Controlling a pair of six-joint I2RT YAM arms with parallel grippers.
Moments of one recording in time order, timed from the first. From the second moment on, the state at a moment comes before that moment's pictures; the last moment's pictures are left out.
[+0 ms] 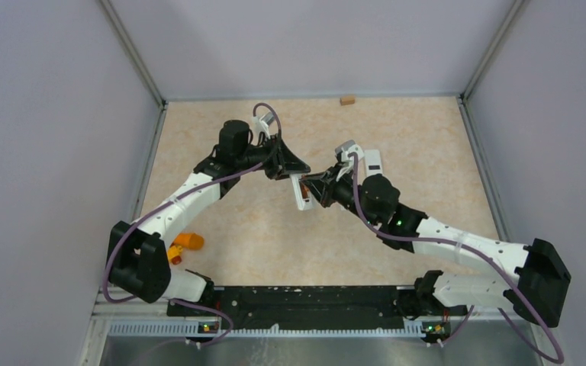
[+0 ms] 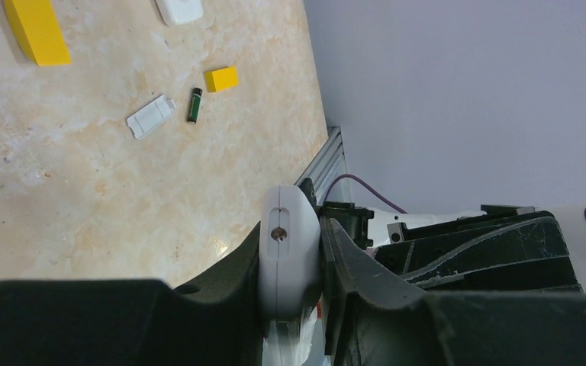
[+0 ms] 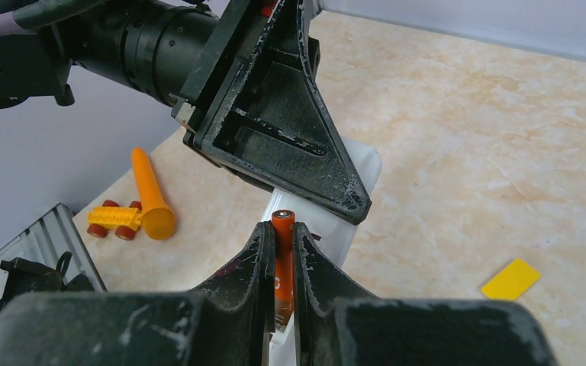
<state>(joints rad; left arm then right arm) -0.43 1.39 1.04 -0.06 0.76 -0.92 0.97 1.11 0.74 0.36 0.14 0.29</state>
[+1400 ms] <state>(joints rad) -0.40 1.39 1.04 -0.06 0.78 -0.96 0.98 1.11 0.70 0.37 0.15 0.30</state>
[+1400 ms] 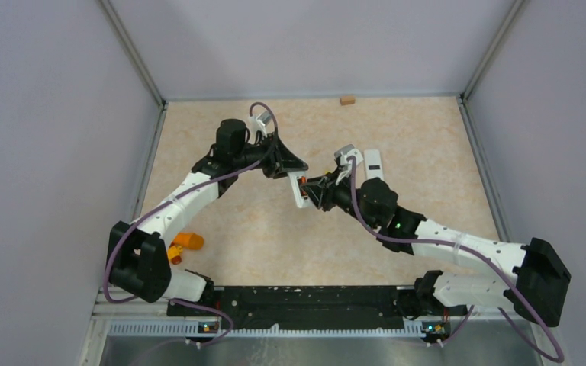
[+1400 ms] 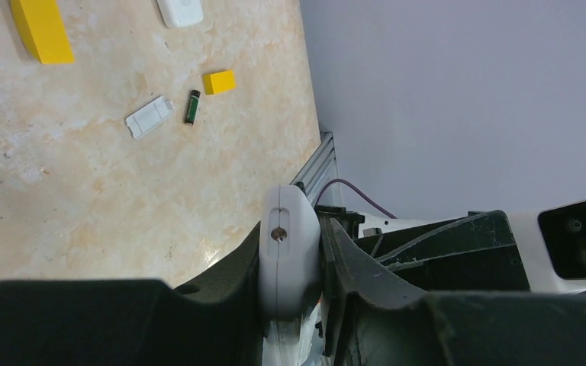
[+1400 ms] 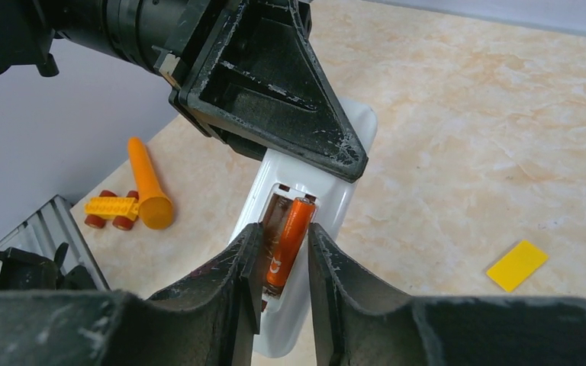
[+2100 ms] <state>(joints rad) -0.37 1.39 1.04 -0.03 0.74 -0.87 0.93 1.06 0.81 0.10 0.23 0.89</state>
